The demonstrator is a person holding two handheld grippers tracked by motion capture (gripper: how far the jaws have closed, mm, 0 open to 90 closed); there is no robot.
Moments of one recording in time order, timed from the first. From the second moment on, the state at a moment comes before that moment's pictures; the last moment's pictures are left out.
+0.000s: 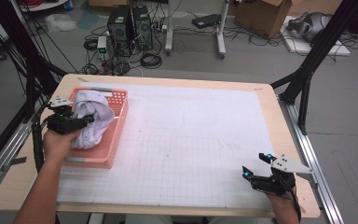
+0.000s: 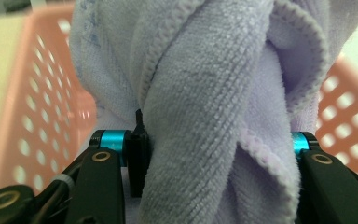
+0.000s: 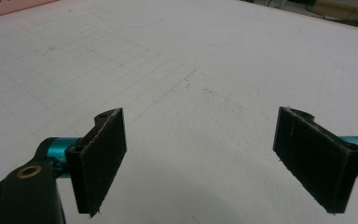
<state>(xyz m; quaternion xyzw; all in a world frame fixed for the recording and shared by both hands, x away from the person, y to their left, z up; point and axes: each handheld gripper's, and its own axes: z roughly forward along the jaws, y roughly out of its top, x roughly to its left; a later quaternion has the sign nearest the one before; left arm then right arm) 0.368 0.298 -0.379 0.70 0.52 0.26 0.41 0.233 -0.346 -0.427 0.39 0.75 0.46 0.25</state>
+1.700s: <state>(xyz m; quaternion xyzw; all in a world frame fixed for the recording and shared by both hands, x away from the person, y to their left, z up) 0.324 0.271 -0.325 0.64 0.29 0.30 0.65 0.232 -0.342 -0.426 0.39 0.76 0.46 0.25</state>
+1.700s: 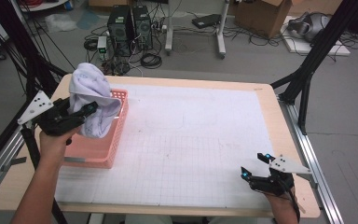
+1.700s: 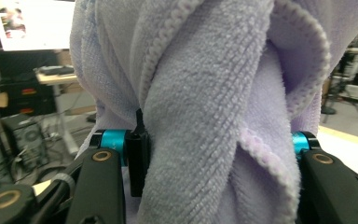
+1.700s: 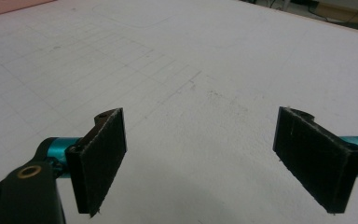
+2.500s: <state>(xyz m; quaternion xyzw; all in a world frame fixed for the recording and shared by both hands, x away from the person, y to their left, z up) 0.334 0.151 -0.334 0.69 0.24 0.21 0.65 0.233 -0.342 -0.426 0.39 0.76 0.46 0.25</state>
